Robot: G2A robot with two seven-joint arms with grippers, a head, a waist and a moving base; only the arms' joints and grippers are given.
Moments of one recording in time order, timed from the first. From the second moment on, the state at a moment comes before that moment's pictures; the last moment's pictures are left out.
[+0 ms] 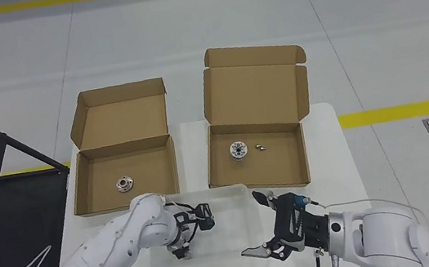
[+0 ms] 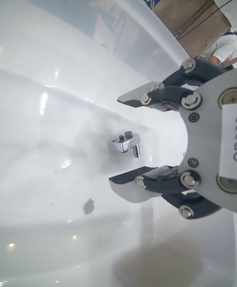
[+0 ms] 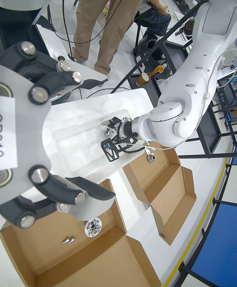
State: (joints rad) left arm 0.37 -0.94 -0.22 -1.34 0.69 -0.58 -1.06; right arm -1.30 -1.43 1.46 -2.09 -0.85 -0.90 0.92
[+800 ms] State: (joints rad) left arm 0.41 -0.93 -0.34 -1.34 0.68 -0.65 -1.00; right arm -1.30 -1.43 1.46 -2.09 -0.85 -0.90 0.92
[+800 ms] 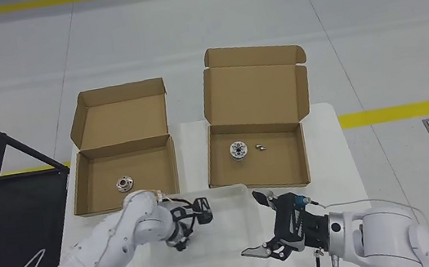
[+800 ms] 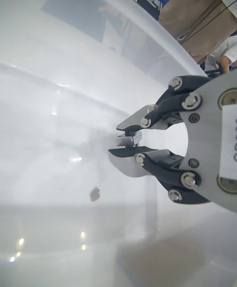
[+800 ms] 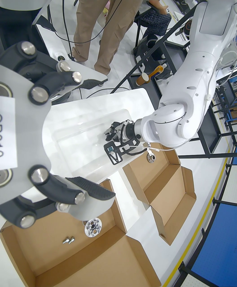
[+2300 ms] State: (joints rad) left arm 0.91 -0.59 -1.18 -1.59 0.86 -0.68 -0.30; right arm -1.30 -1.43 1.46 -2.09 -0.85 -0.90 0.92
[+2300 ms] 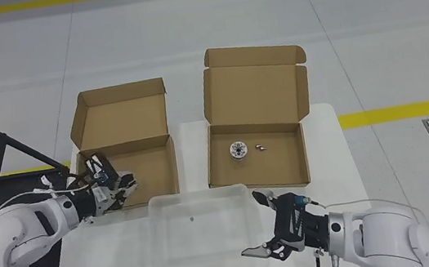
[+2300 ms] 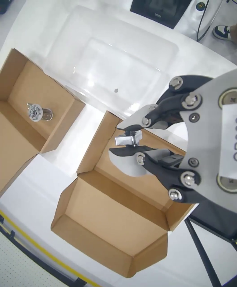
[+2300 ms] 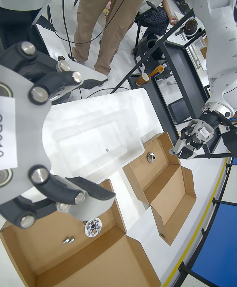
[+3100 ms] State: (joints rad) left arm 0.76 -0.69 -1.05 -1.24 0.74 -0.73 -0.18; right arm -1.30 -1.43 1.46 -2.09 -0.85 -0.90 0.92
